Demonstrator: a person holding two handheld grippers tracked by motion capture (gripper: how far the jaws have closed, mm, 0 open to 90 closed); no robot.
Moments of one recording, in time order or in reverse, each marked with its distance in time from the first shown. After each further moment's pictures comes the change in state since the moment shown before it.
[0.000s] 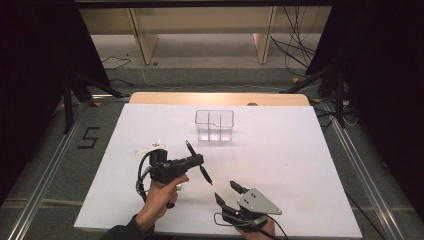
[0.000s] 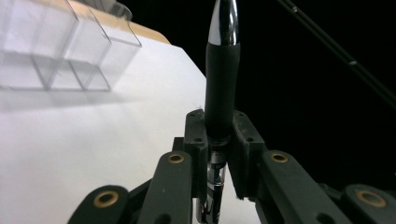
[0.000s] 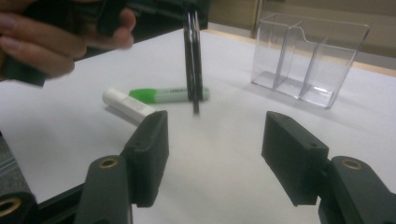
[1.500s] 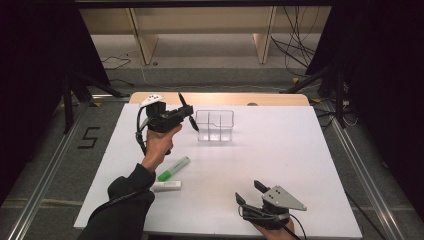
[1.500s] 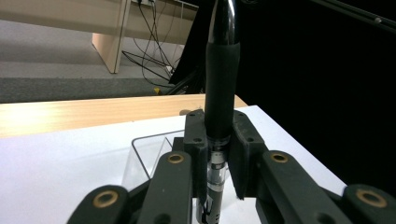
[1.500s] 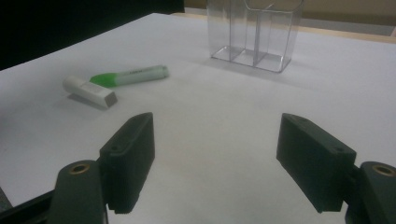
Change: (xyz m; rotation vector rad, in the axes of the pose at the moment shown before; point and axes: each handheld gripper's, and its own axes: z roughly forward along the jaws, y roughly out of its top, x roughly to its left) left arm 0.033 0.108 0.035 -0.111 0.246 0.211; right arm -0.041 -0.014 -0.024 0.052 -0.058 0.098
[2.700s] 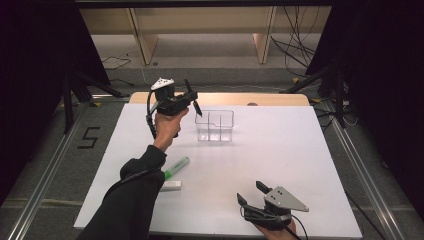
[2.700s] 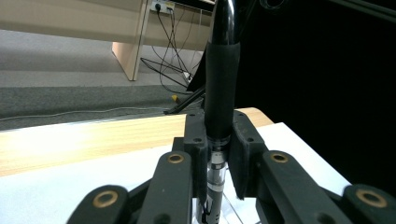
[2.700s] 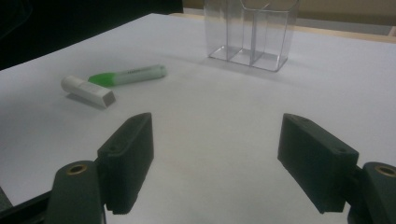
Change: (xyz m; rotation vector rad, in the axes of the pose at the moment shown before) left arm 0.010 0.026 0.045 -0.012 0.080 0.018; right arm -0.002 -0.001 -0.003 -0.006 -0.007 0.002
